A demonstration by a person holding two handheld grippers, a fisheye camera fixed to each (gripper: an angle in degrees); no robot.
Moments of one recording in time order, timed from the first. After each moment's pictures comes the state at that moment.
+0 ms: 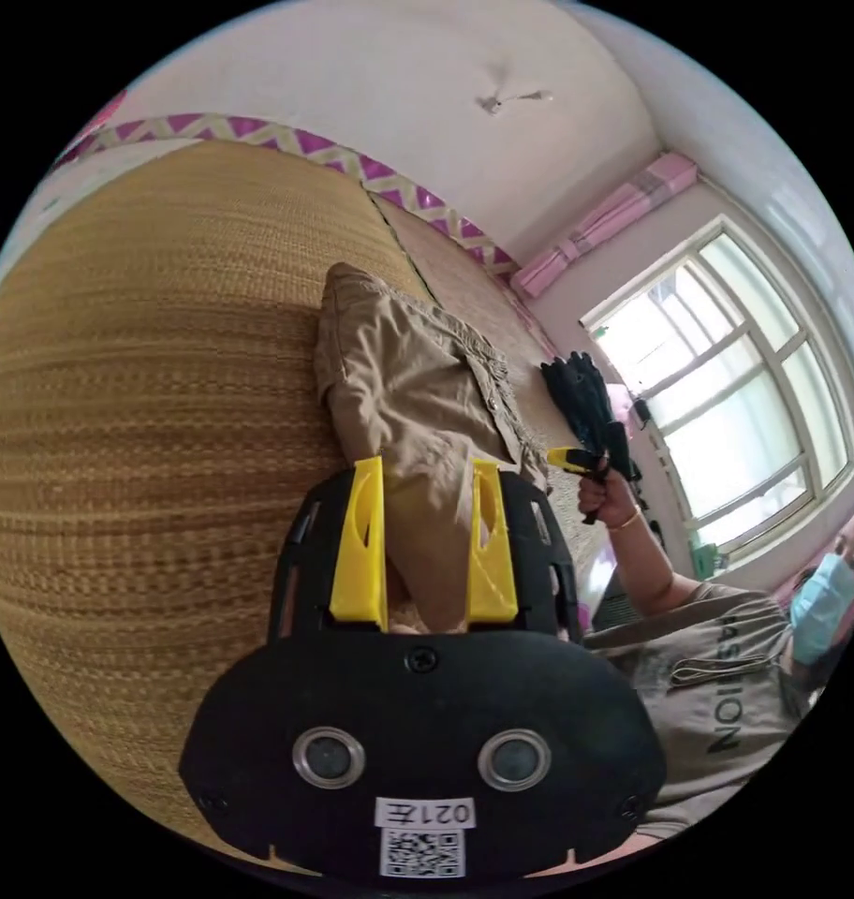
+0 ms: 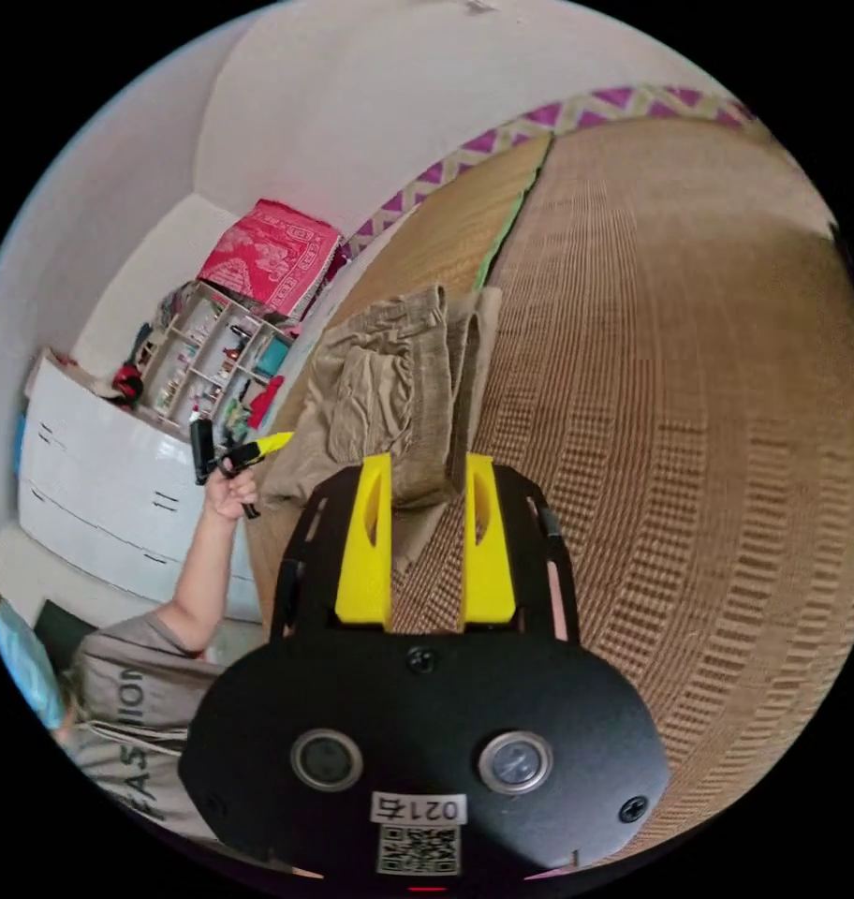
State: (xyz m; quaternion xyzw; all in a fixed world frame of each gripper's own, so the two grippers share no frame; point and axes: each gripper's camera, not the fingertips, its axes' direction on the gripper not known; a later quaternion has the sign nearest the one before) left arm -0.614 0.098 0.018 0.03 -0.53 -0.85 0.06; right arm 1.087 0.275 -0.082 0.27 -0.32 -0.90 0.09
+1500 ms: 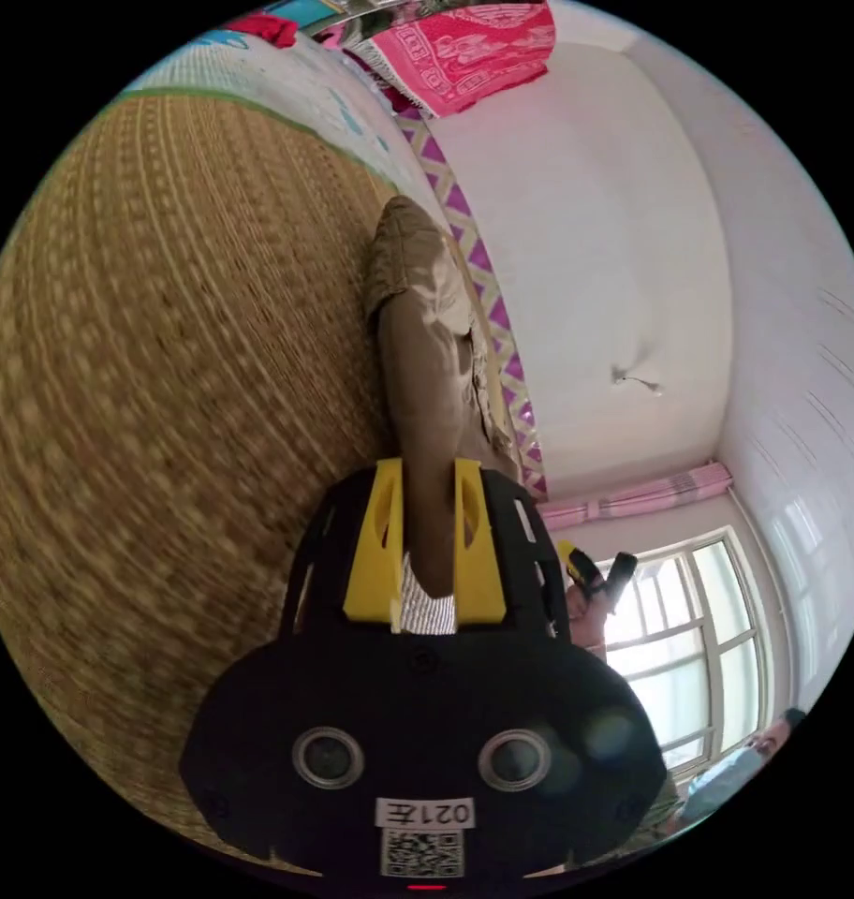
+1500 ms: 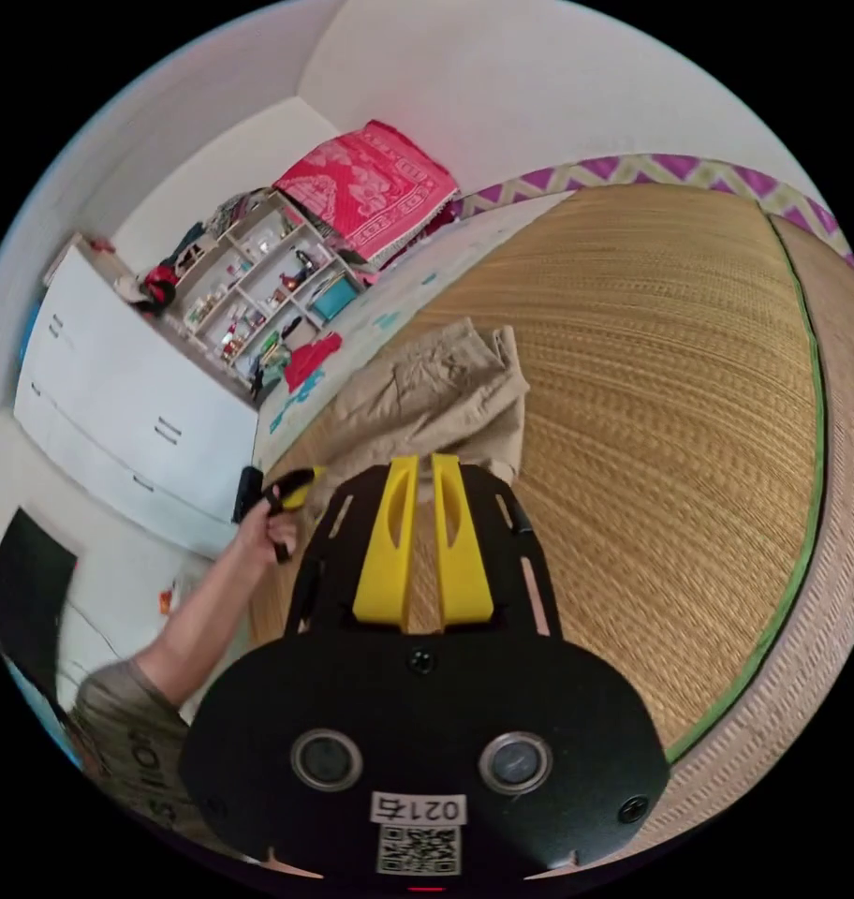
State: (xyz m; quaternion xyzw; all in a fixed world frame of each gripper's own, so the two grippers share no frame) left arm -0.365 -0.046 0.386 0.25 -0.68 -0.66 -0.20; right arm 1.138 0.736 -0.002 0.29 -0.22 -0.93 -0.05
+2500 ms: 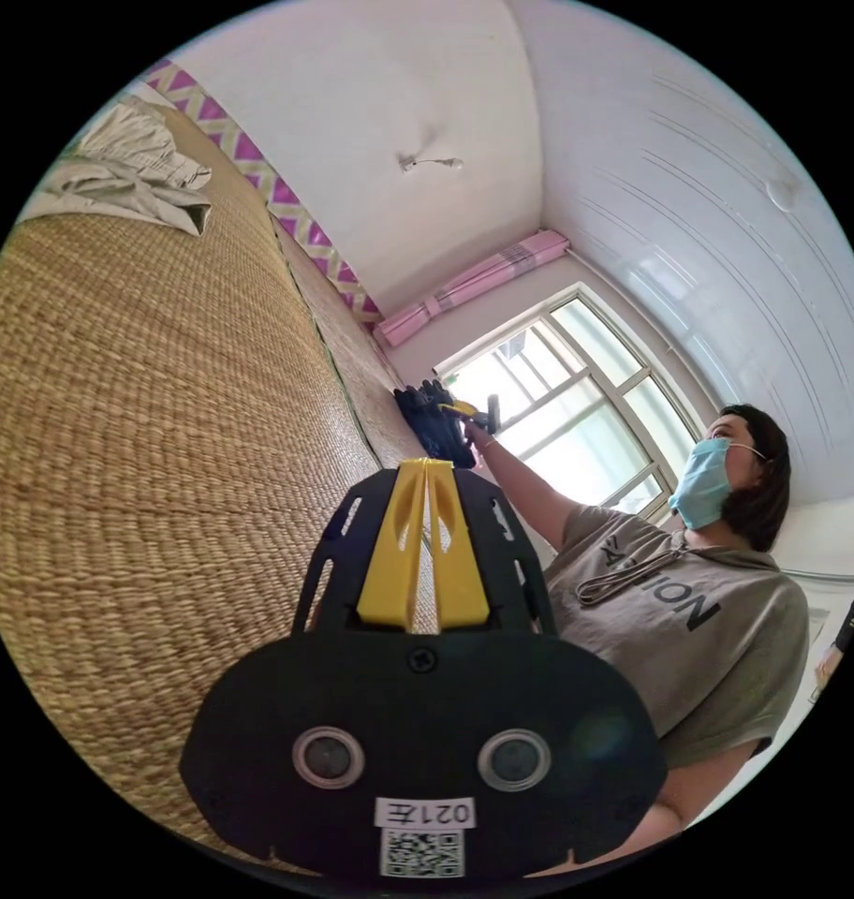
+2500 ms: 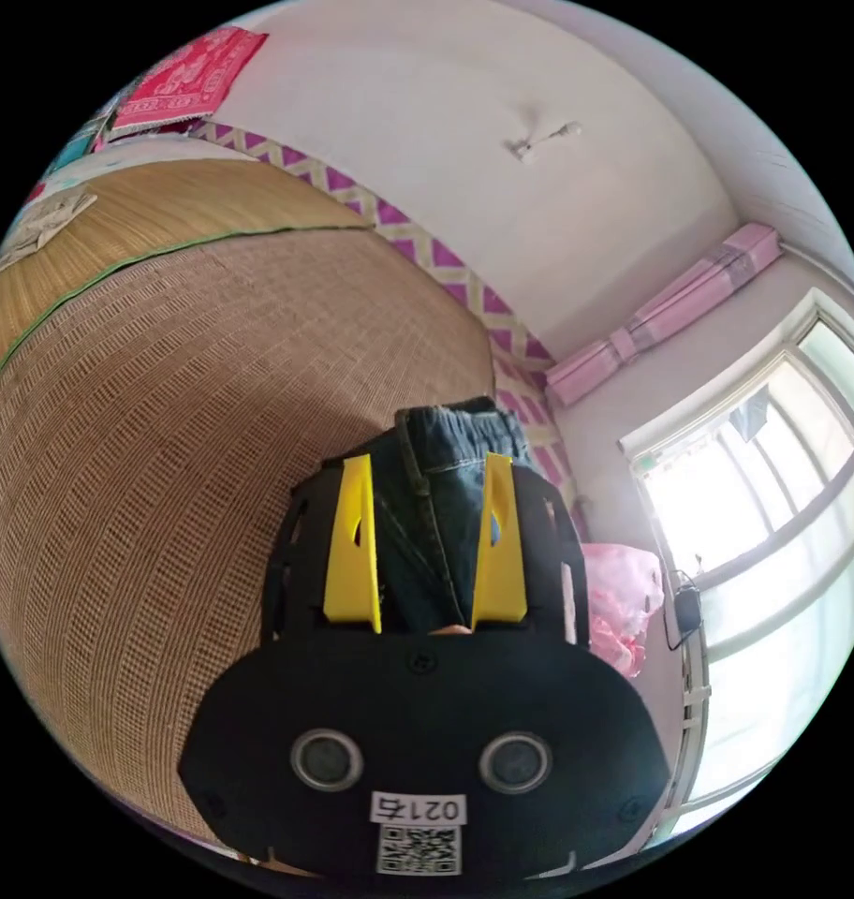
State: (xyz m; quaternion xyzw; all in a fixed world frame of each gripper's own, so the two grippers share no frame) left arm -0.790 0.075 0.512 0.27 -0.58 -0.74 0.19; right arm 1.320 0.303 -0.343 0.83 -0.18 -0.52 0.04
